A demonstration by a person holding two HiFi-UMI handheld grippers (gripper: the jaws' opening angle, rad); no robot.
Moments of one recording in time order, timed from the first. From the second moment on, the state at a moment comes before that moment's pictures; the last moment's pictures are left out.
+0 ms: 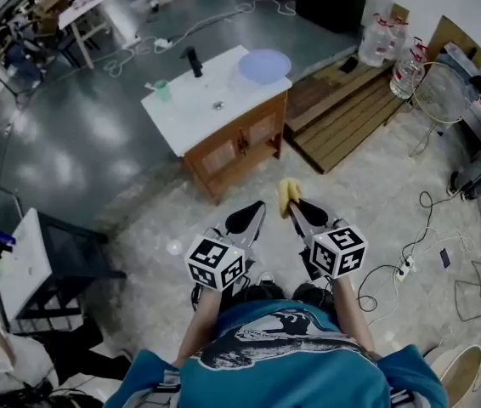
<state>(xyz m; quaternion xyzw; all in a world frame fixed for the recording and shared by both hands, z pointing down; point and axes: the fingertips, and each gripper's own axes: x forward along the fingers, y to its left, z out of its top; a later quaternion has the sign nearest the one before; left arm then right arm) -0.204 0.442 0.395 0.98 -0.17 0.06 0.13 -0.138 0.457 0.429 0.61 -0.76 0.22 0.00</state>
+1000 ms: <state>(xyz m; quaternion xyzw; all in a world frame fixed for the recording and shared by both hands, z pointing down) -0.156 0.346 0.423 0.97 -0.17 0.06 0.16 -0.089 0.368 0.459 0.60 -0.76 0.24 0.02</state>
